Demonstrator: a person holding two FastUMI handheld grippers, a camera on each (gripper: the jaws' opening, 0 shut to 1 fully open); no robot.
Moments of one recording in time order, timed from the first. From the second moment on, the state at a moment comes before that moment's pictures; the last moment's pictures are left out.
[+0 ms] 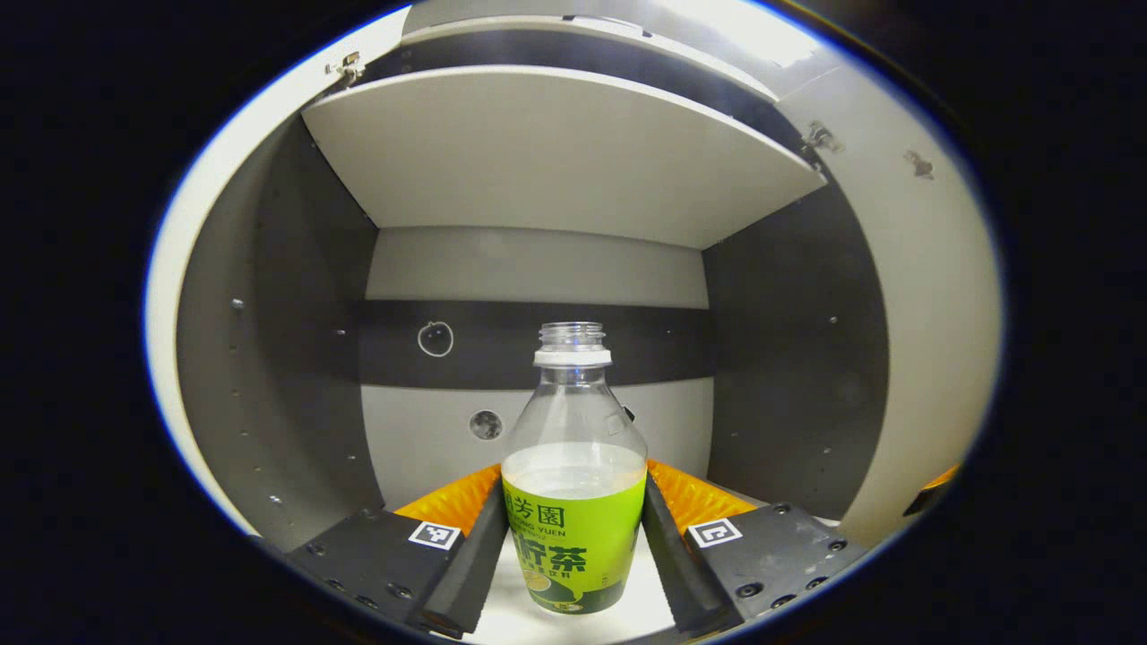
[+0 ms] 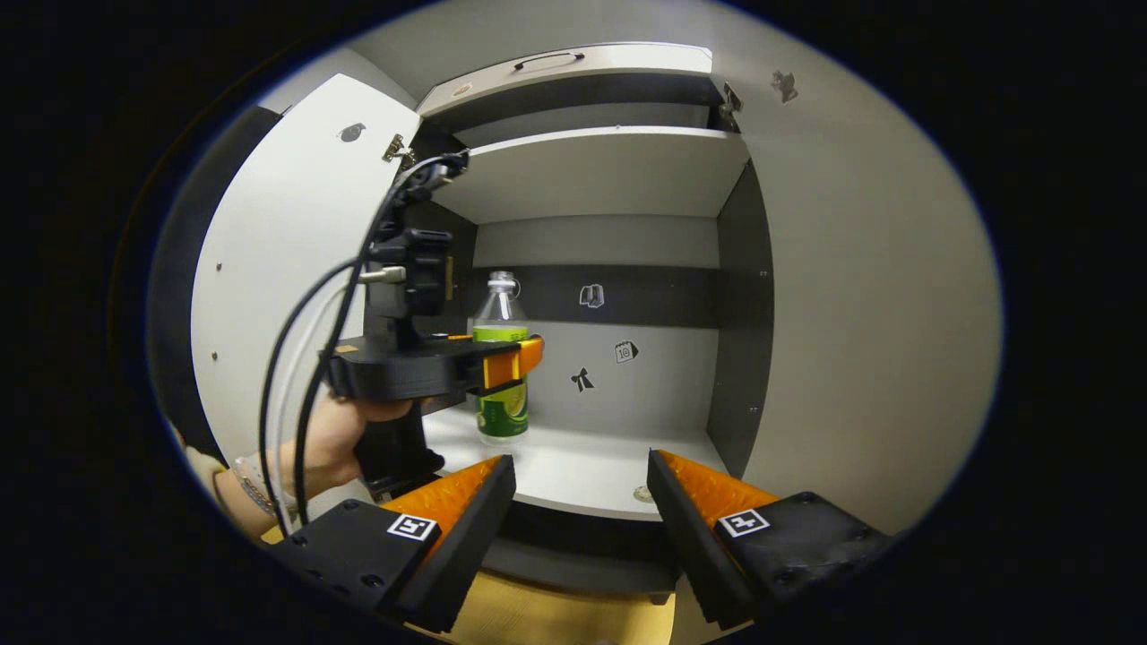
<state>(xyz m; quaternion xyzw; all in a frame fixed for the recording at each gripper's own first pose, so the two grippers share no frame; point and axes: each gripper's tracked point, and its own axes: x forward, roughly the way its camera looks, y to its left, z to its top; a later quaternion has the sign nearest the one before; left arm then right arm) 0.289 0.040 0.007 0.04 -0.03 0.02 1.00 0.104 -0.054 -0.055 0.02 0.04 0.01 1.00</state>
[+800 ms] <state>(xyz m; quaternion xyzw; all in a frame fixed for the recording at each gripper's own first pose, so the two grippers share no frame) 0.033 -0.035 -0.061 0.00 0.01 -0.04 1.00 -0.068 -0.032 -0.034 0.00 0.04 -0.05 1.00</state>
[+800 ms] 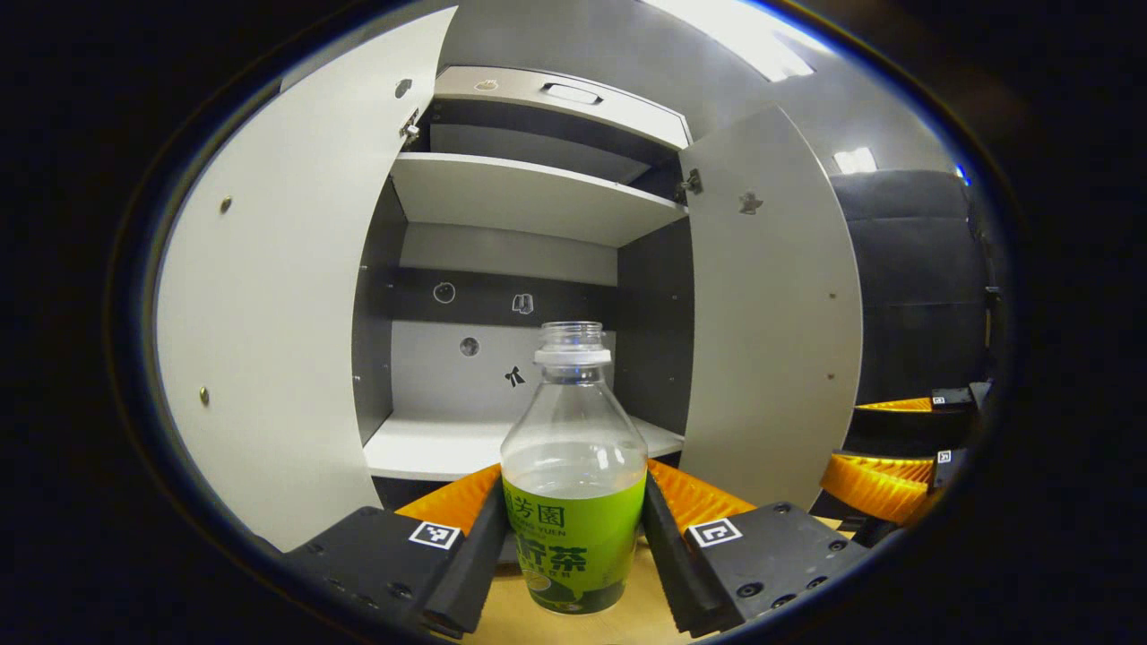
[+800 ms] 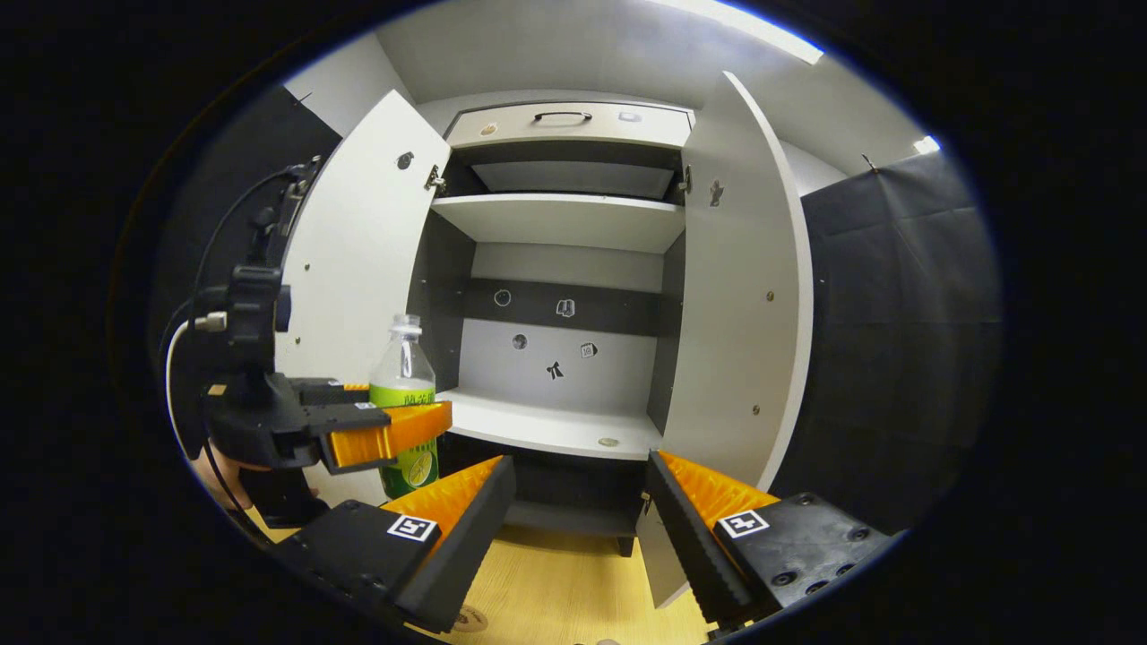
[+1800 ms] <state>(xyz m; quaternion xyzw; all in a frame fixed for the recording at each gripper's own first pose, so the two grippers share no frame) -0.039 -0.071 -0.279 0.02 0.01 0.05 1.00 -0.109 -0.076 -0.184 0.03 0.14 0.02 0.99</state>
